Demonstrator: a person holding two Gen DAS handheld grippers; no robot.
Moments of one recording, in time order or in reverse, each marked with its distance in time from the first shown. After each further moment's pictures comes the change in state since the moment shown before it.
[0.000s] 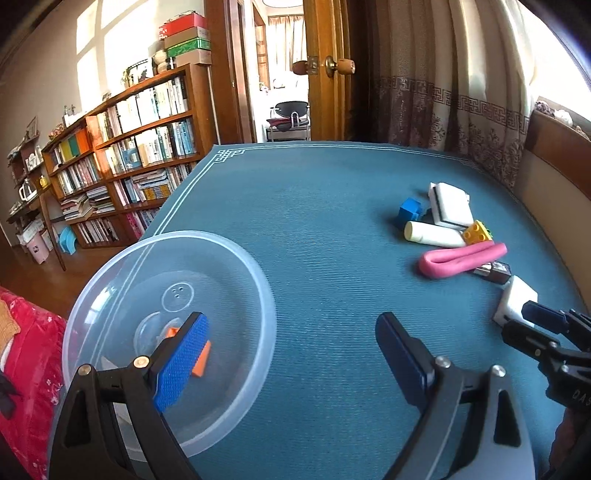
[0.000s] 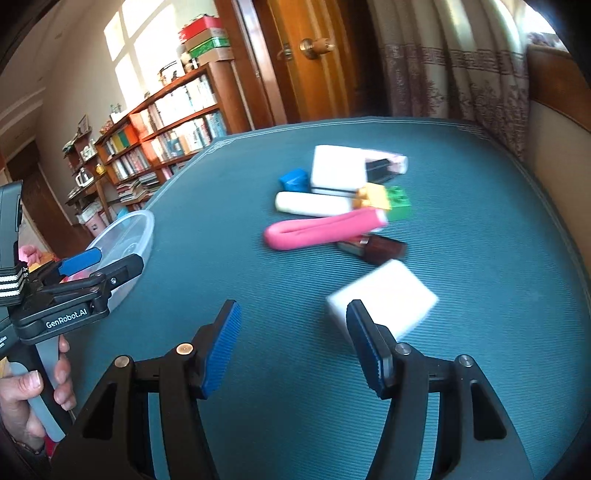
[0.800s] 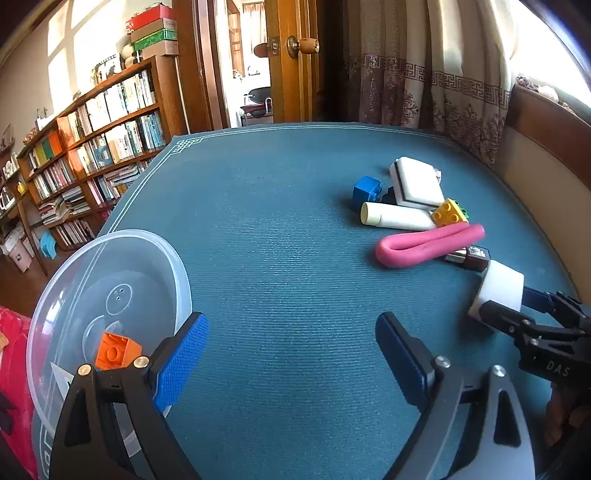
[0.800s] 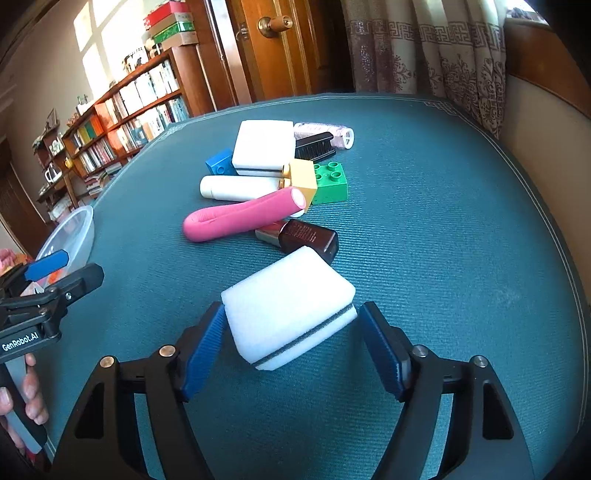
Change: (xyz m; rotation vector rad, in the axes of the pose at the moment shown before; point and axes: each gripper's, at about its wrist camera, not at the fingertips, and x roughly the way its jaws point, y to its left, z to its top) left arm 0.021 -0.040 0.005 0.036 0.063 -0.061; right arm 0.033 -0.040 0.005 0.014 0.081 -0.104
